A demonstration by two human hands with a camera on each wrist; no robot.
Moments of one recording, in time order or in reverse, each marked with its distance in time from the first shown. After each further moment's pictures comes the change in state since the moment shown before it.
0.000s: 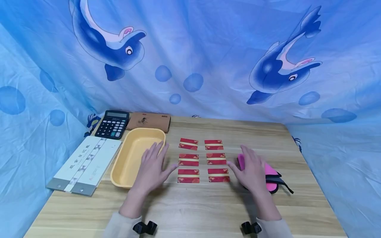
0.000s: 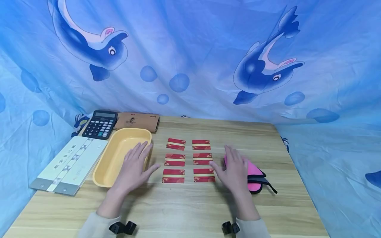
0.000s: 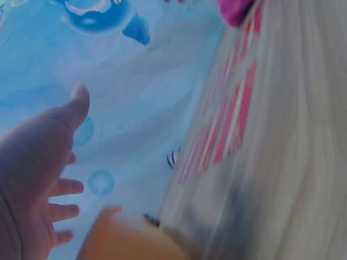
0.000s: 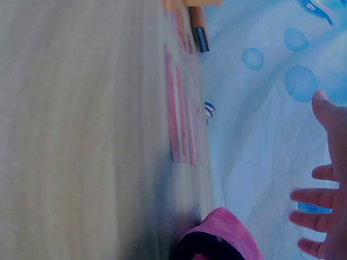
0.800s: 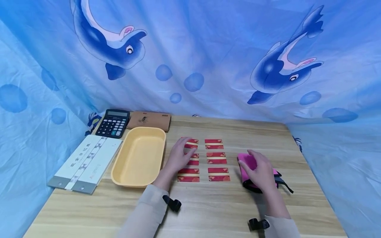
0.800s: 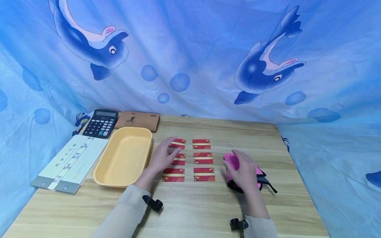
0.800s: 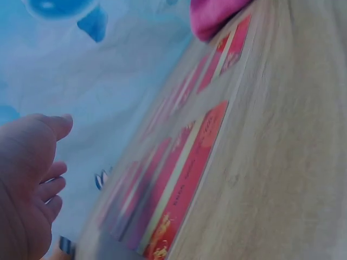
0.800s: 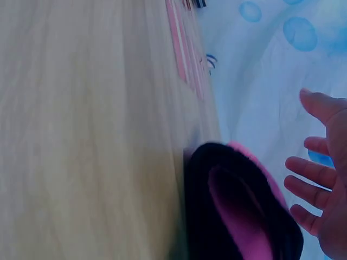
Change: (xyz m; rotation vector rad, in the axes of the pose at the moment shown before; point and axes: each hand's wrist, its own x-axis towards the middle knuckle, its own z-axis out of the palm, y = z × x) left_hand 0.073 0.029 0.077 -0.457 -0.022 -0.087; right_hand 0.001 0.041 -0.009 0.131 0.055 -0.028
